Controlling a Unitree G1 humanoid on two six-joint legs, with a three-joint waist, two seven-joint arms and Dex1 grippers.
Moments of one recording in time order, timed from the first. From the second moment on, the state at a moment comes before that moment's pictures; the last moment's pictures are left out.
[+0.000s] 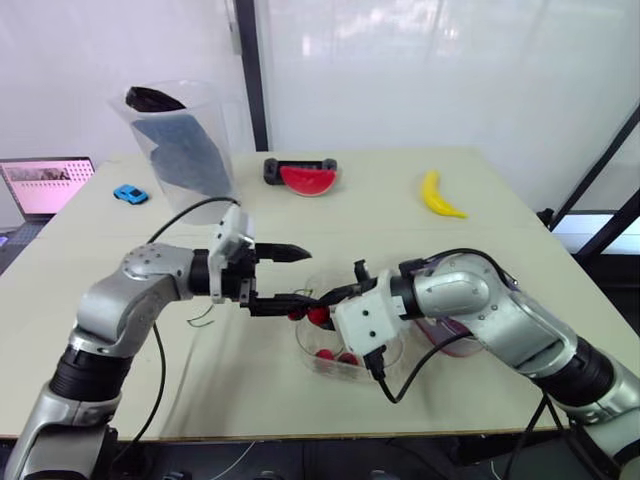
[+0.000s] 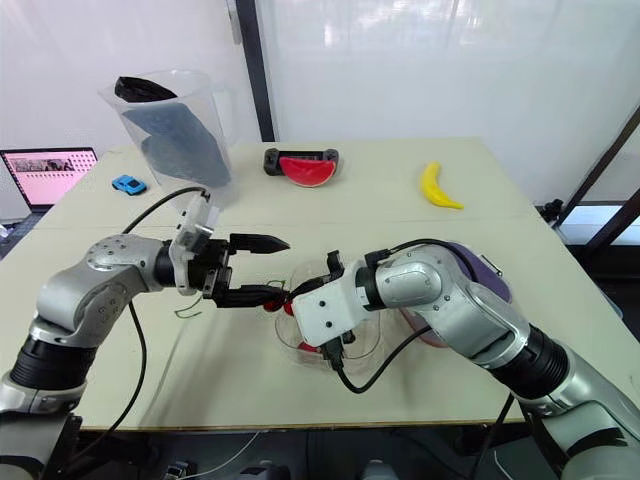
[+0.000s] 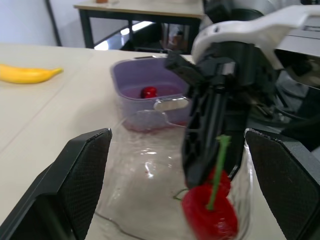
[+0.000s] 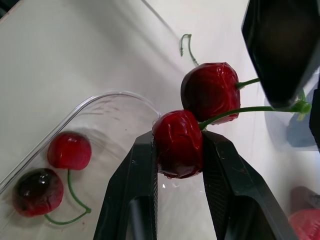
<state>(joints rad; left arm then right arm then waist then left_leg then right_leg) -0.64 0.69 -0.06 -0.21 -0.64 0.58 -1.19 -0.79 -0.81 0.53 -0.47 -0.03 0.24 1.04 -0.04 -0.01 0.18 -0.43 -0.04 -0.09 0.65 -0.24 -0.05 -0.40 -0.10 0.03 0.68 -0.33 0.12</state>
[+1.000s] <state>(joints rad) -0.63 0.68 -0.16 -0.28 -0.53 0.54 -1.20 -0.78 -0.78 0.53 -0.47 -0.17 0.21 1.15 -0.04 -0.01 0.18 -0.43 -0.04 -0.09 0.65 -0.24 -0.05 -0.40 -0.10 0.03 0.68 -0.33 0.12</state>
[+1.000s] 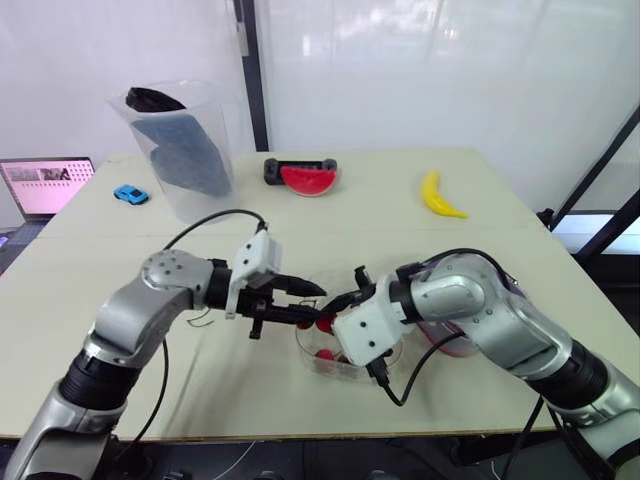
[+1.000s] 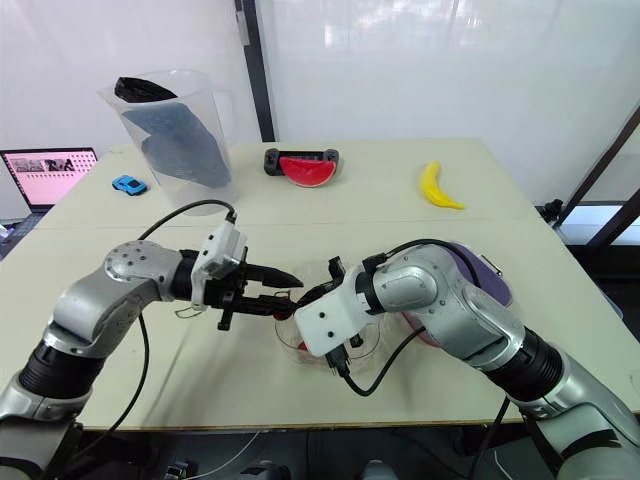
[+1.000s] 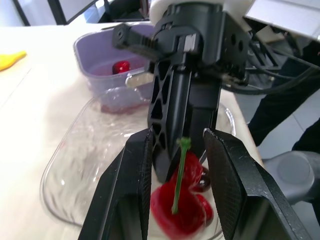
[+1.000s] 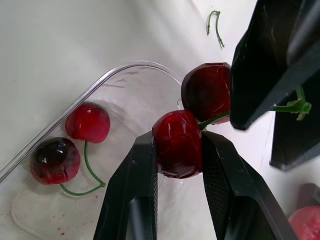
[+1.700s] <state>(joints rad) -0.67 0.64 -0.17 -0.23 -0.53 0.55 -1.18 -0.72 -0.80 0.41 -0.51 -0.10 0.38 1.22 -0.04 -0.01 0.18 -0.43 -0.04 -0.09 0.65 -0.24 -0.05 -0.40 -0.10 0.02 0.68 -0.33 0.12</state>
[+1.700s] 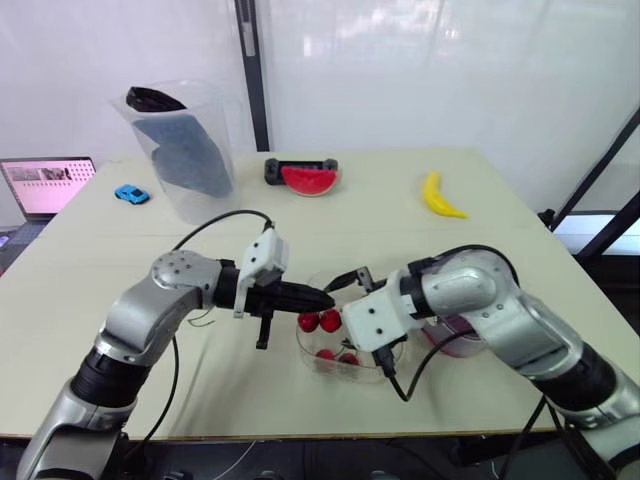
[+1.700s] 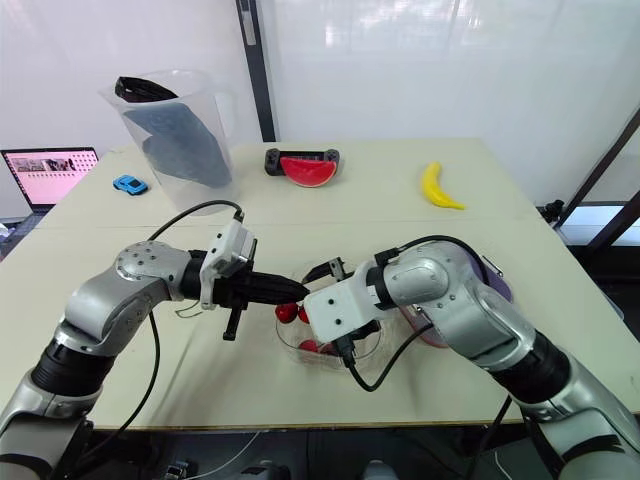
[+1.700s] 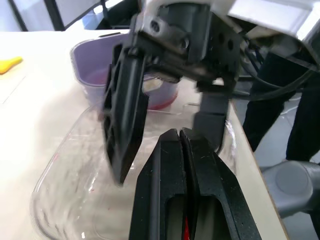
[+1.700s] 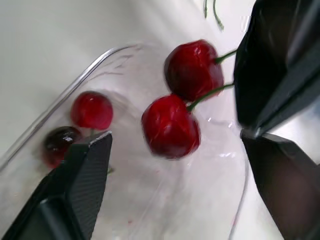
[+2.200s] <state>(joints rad) -0.73 0.55 -0.14 -0.13 -0.52 0.48 -1.15 -0.77 -0.51 -0.06 -0.56 0.46 1.36 0.98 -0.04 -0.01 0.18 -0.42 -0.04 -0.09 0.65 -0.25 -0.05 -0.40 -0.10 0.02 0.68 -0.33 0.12</state>
